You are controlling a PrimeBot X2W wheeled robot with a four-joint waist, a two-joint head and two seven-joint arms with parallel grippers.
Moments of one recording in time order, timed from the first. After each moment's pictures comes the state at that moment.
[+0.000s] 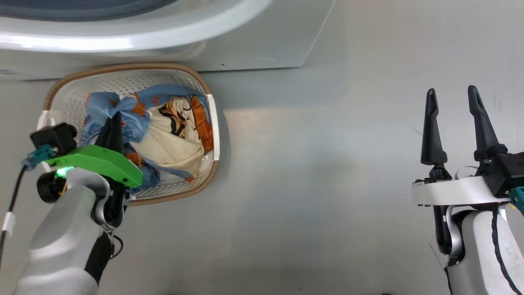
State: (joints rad) left arm -0.61 0.19 -0.47 0.77 -0.90 -0.13 -0.26; right arm -0.20 -0.06 0.09 -0.03 0.09 -0.03 -0.26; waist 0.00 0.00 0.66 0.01
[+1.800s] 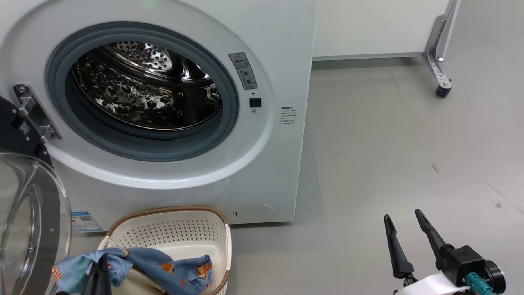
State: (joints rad) left arm 0.27 0.08 -0.03 0.05 -0.46 -0.07 -0.26; right arm 0.15 -0.04 0.12 0.10 0.11 0.11 -0.26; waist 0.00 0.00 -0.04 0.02
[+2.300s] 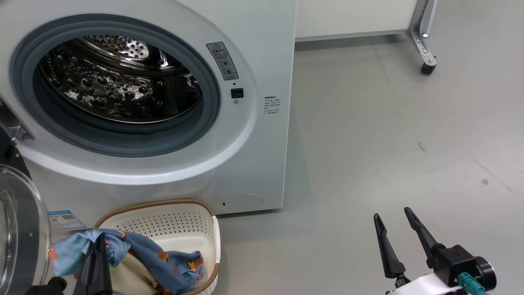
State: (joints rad) left arm 0.26 0.07 -0.02 -0.04 -0.45 -0.07 -0.26; right arm 0.15 -0.04 0.15 0.08 0.11 0.11 -0.26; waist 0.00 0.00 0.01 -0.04
